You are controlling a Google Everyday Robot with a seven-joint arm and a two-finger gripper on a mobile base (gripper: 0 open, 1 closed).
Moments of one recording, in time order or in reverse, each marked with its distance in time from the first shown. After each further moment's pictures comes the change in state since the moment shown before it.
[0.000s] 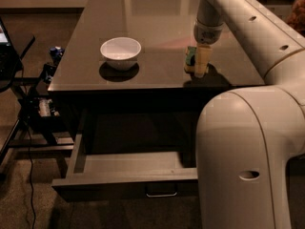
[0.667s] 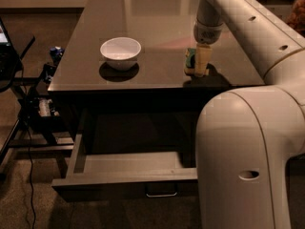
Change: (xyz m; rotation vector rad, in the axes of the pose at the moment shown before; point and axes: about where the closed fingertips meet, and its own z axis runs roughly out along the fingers) arm 0.000 0.000 0.000 0.000 0.000 0.000
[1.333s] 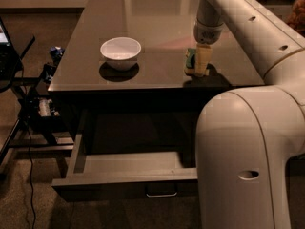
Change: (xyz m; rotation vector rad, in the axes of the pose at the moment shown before) arm 0.000 0.000 0.000 0.000 0.000 0.000
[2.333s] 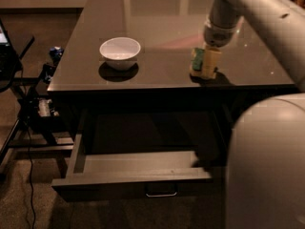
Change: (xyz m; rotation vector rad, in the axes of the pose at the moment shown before) arm 0.016 0.026 -0.024 0.019 -0.060 0.030
